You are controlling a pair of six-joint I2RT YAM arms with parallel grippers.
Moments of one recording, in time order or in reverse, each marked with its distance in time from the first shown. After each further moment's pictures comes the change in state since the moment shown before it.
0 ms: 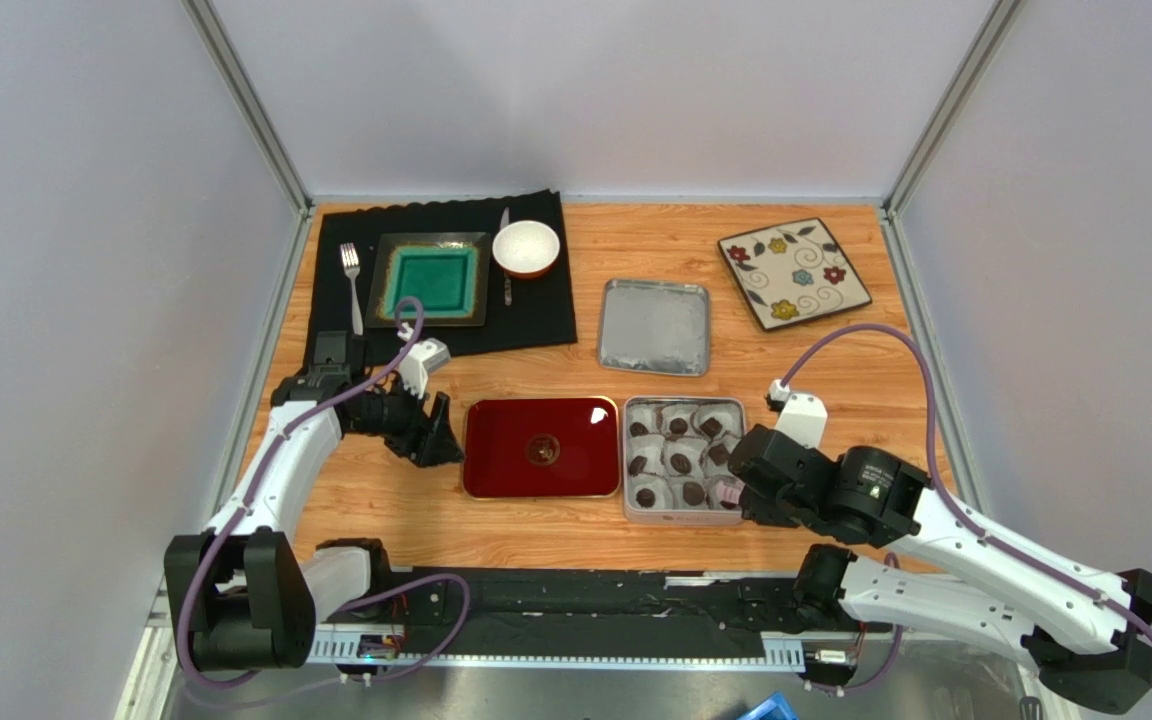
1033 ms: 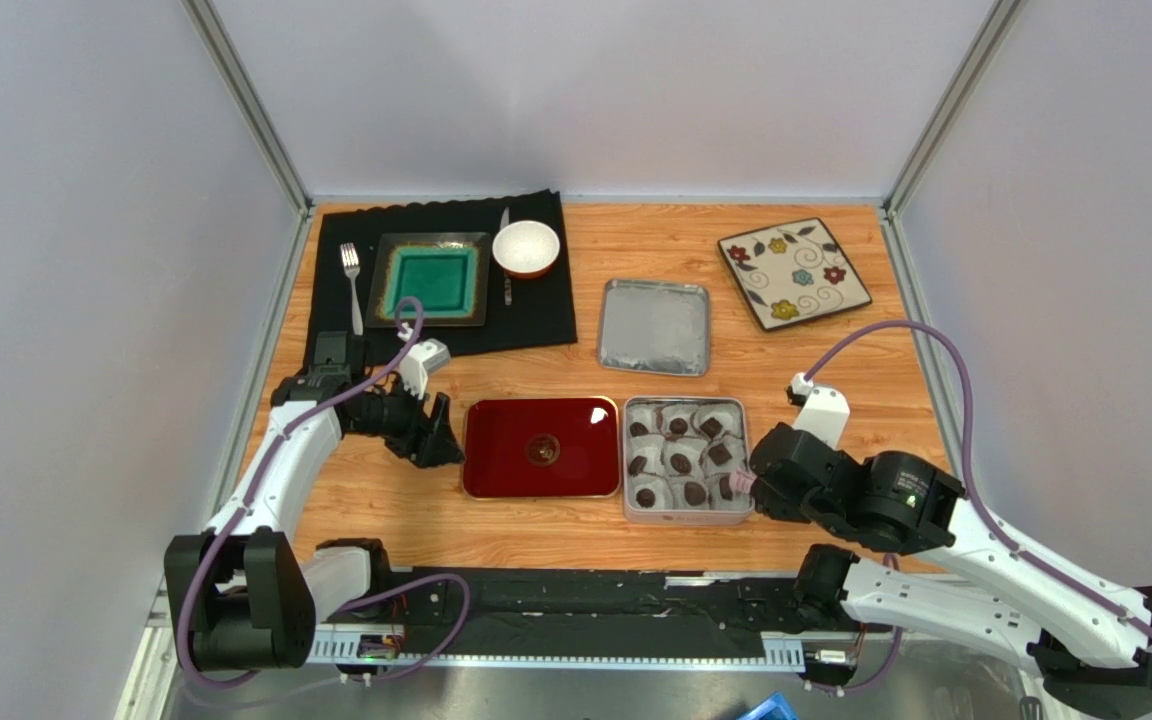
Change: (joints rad) left arm 0.000 0.000 0.000 -0.008 0.008 0.000; right arm 0.000 -0.057 0.055 -0.032 0.040 -0.016
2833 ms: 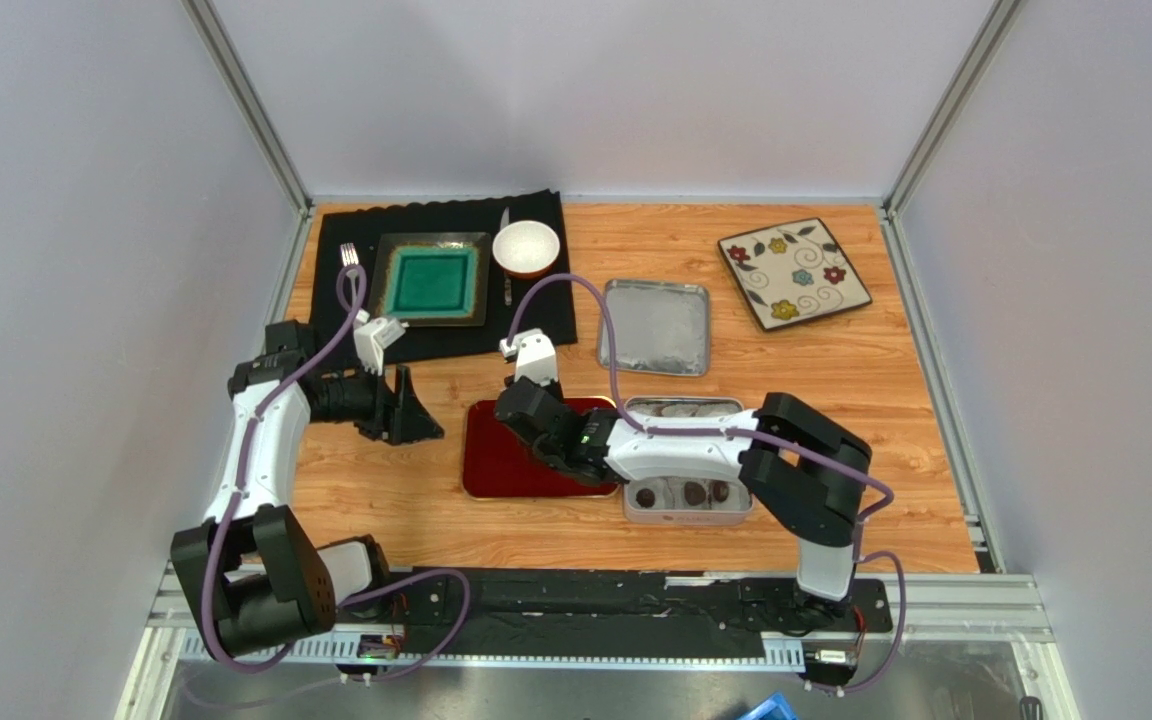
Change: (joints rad) left arm 0.229 0.059 0.131 -0.182 0.160 0.056; right arm 0.098 1.170 0.294 1.318 0.125 -0.535
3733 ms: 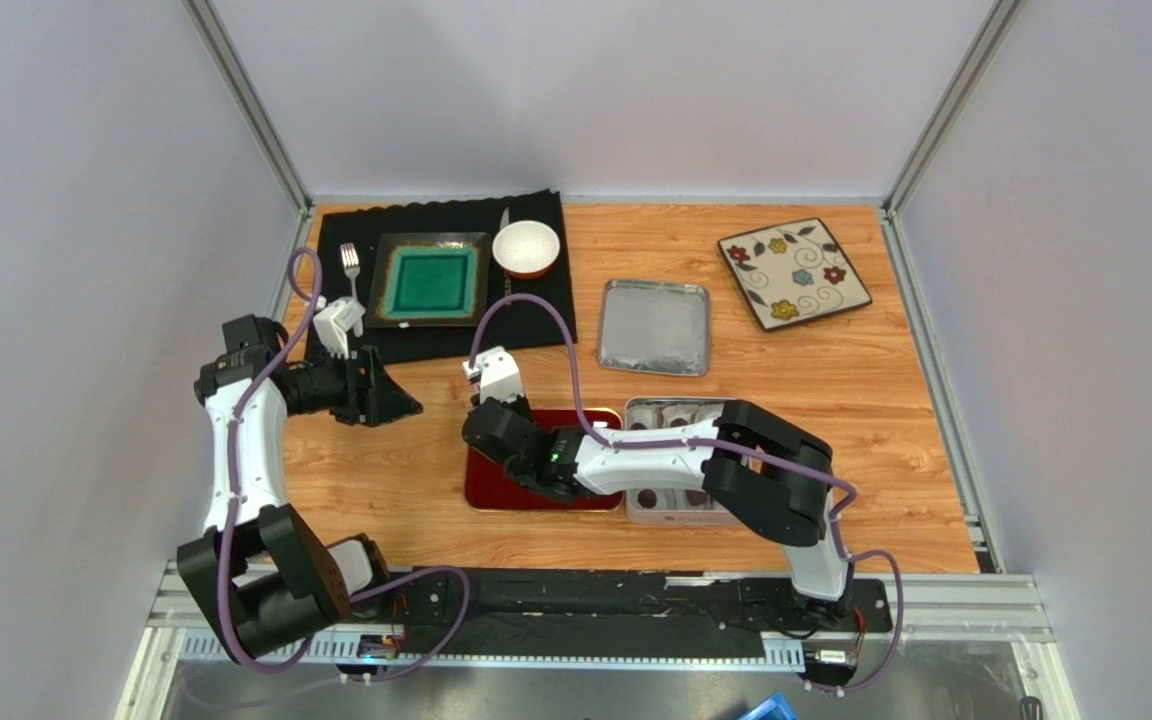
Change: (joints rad) left arm 0.148 -0.007 0.078 -0.028 0.066 -0.020; right arm 0.082 0.129 0.105 0.050 0.037 -0.042
